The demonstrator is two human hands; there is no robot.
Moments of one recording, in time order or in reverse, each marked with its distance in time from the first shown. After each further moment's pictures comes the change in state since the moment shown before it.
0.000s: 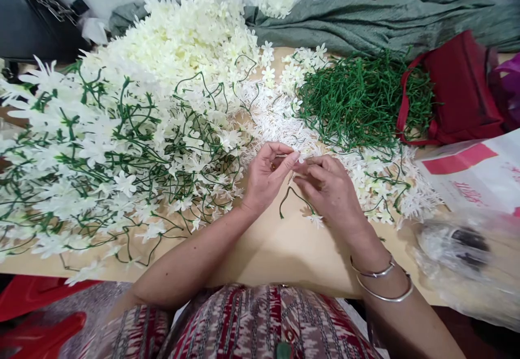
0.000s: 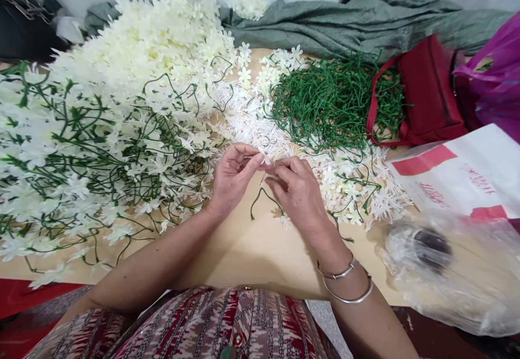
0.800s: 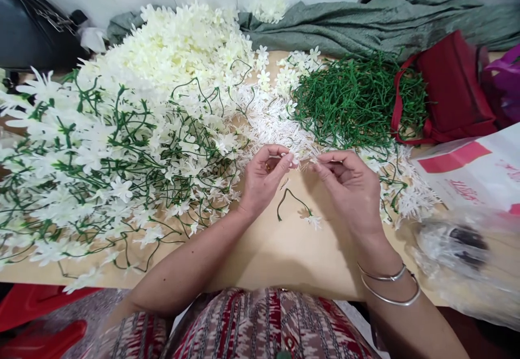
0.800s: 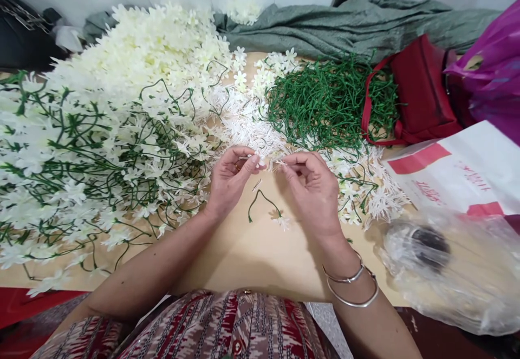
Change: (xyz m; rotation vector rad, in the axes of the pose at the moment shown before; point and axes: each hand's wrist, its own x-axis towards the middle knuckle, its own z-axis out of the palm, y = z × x) left_hand 0.001 0.003 -0.001 0.052 0.009 -0.003; right_hand 0.002 -0.003 -0.010 0.446 0.262 0.369
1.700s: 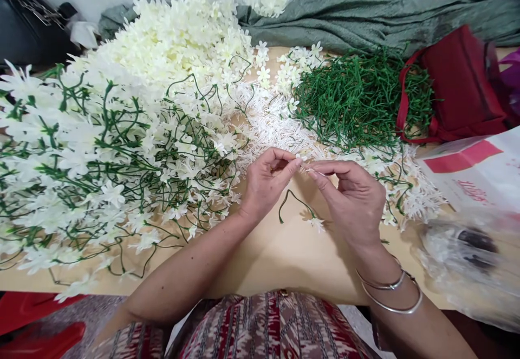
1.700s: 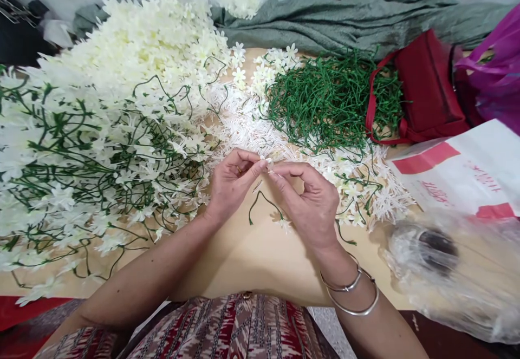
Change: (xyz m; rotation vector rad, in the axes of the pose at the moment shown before) left_hand -0.002 0.004 0.001 0.123 -0.009 0.000; right_hand -0.012 -0.016 0.011 0.051 0.040 -0.156
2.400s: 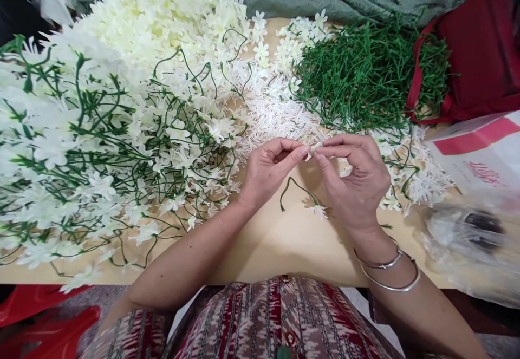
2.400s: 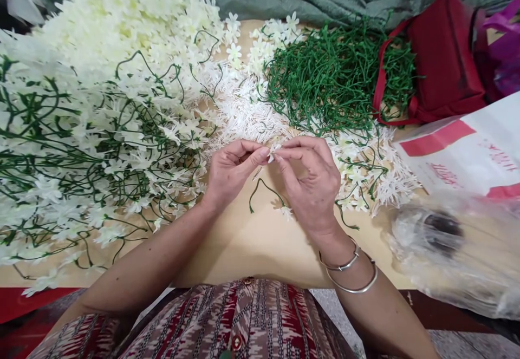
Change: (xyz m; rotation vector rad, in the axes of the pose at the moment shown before) left_hand 0.002 0.004 0.002 -0.157 -0.123 -0.102; right_hand 0.003 -0.002 -0.001 -0.369 0.043 -0.177
